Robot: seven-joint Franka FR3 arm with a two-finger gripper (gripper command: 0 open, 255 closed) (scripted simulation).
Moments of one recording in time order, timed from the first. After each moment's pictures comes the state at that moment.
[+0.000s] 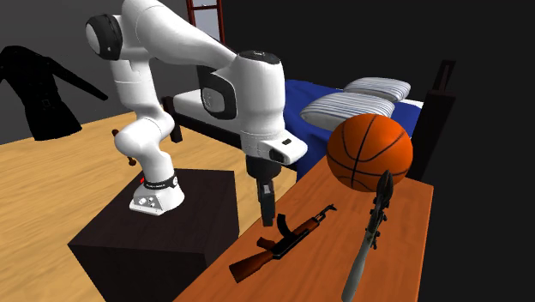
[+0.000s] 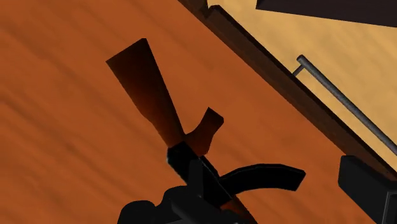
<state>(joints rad) -0.09 0.03 -0.52 -2.00 0.00 2.07 -0.79</state>
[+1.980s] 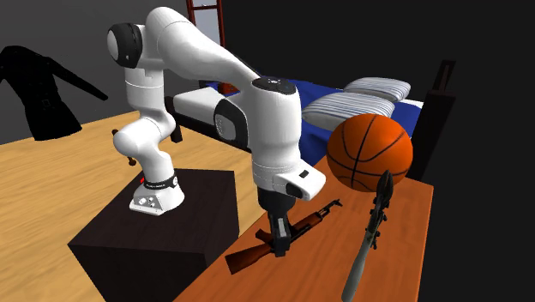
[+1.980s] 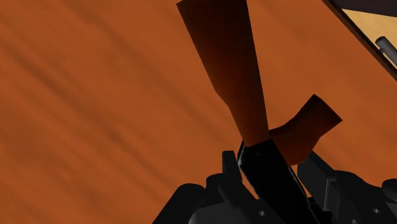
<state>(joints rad) -0.15 0.25 -0.54 -1.84 0.12 2.13 -0.94</state>
